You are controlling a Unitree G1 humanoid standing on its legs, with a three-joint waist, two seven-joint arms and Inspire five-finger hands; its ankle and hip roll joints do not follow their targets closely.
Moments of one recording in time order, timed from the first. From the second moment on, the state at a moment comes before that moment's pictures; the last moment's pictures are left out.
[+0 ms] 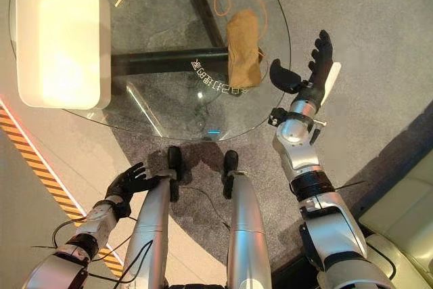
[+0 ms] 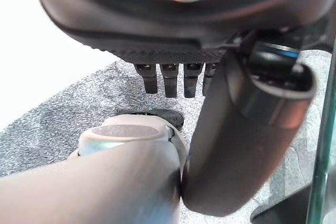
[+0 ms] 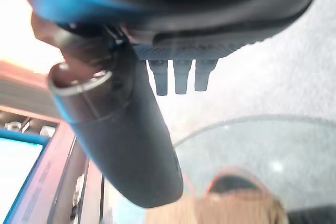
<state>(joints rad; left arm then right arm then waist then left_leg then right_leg) -0.43 0.34 -0.27 1.11 -0.61 -0.18 -0.06 -0.81 -0.48 0.28 0.56 0.40 -0.14 -0.69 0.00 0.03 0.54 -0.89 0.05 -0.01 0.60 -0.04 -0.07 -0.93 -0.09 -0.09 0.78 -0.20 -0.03</state>
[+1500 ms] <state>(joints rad) -0.43 0.31 -0.31 1.12 -0.60 -0.16 -0.04 -0.93 -0.37 0.45 0.58 0.35 0.28 -0.81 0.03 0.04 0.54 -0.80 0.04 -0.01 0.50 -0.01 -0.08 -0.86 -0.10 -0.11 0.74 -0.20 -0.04</state>
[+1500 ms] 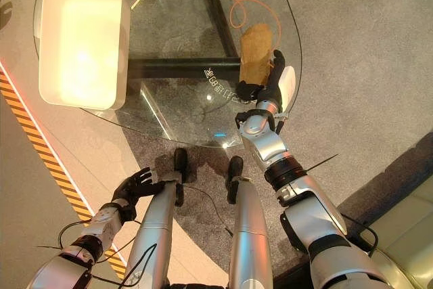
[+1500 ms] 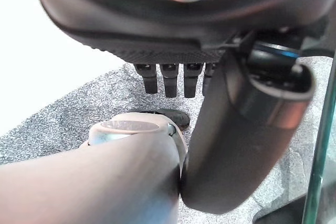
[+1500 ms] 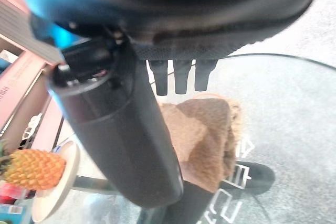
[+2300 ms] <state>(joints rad) -0.43 0.30 -0.34 1.12 -0.60 -0.15 -0.03 -0.93 -0.34 0.51 0.65 0.33 0.31 -0.81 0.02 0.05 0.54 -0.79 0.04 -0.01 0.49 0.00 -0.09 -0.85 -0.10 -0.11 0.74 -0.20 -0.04</state>
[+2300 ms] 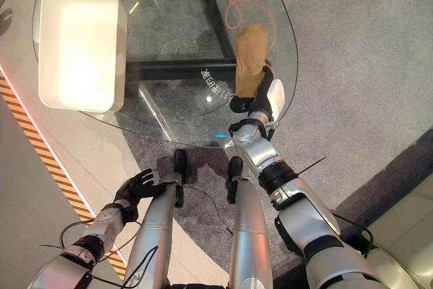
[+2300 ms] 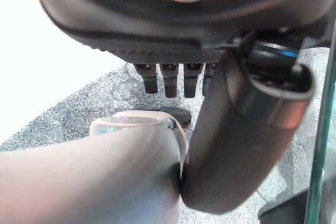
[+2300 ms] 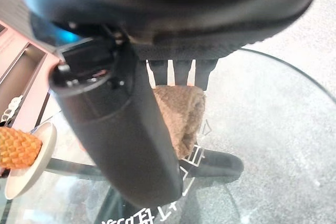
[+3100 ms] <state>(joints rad) -0.44 0.28 -0.35 1.12 -0.61 -0.14 -0.03 -0.99 -0.33 0.55 0.78 0.27 0.40 -0.79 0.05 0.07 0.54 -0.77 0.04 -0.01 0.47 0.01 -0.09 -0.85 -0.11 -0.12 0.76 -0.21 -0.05</state>
